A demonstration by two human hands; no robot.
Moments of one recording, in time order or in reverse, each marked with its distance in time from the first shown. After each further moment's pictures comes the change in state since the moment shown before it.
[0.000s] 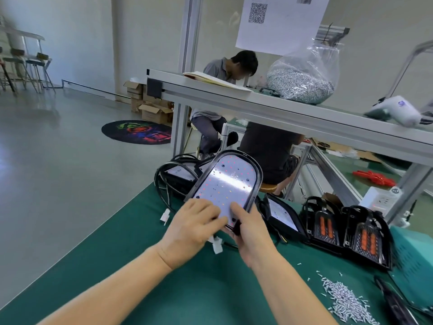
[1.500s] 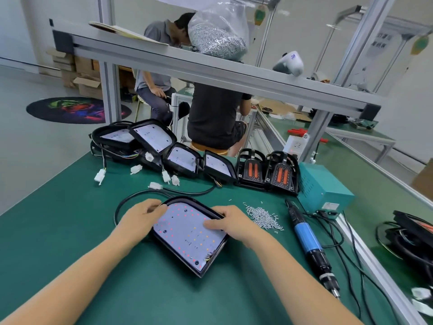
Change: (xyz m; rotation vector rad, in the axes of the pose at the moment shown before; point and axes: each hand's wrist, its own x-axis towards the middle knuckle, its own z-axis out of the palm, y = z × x) left_hand -0.032 0.088 -0.007 -0.807 -0.578 -1.215; right_hand -0.086 0.013 -0.143 -0.751 -0.166 0.178
